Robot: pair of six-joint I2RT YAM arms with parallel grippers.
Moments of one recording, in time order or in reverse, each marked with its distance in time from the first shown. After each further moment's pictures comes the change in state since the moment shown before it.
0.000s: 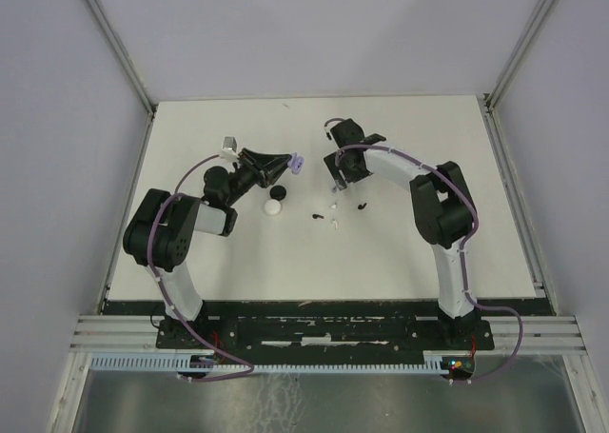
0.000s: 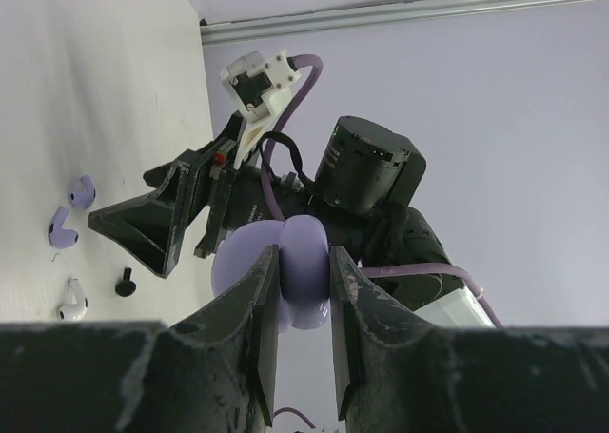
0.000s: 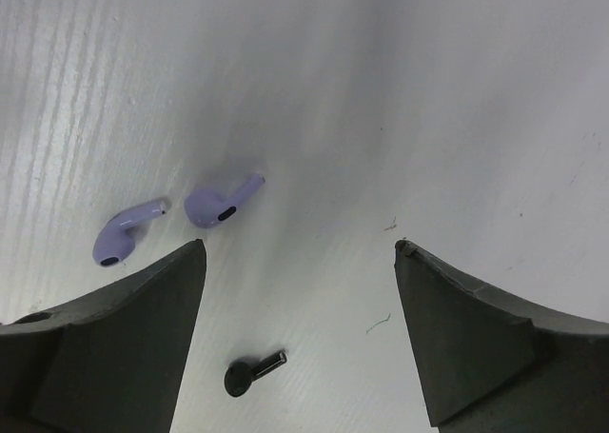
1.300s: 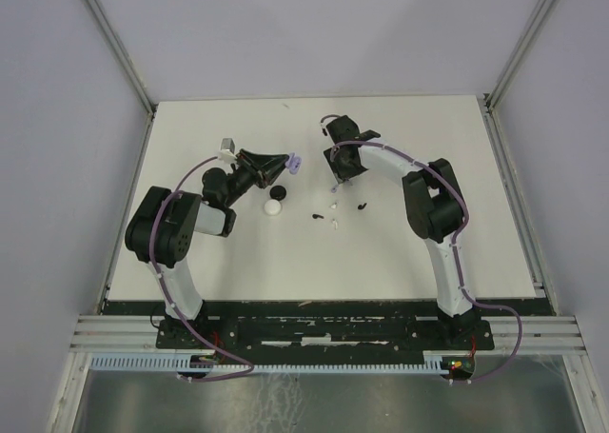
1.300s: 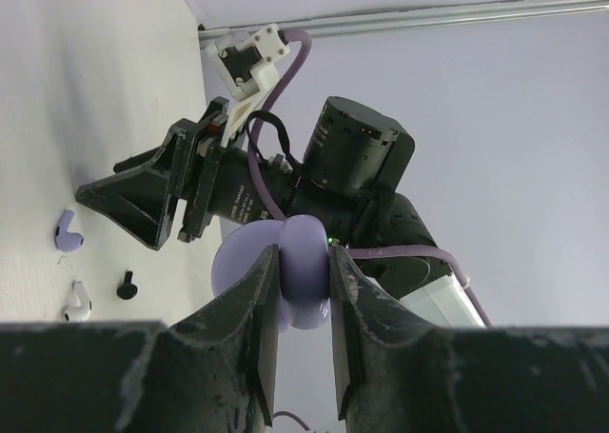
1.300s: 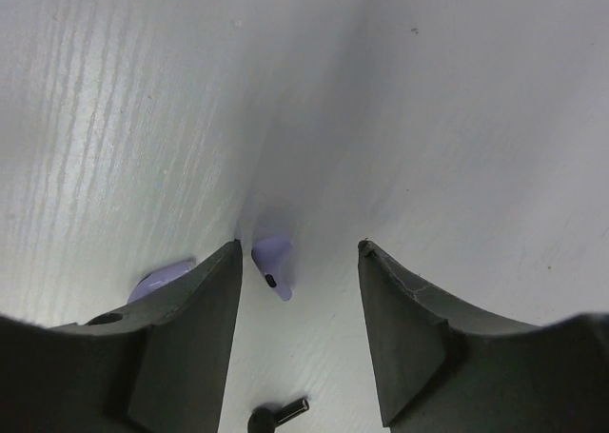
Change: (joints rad) left arm 0.020 0.033 -0.003 0.048 0.007 -0.035; right arm -0.002 0.101 0.126 -0.011 -0.031 0.022
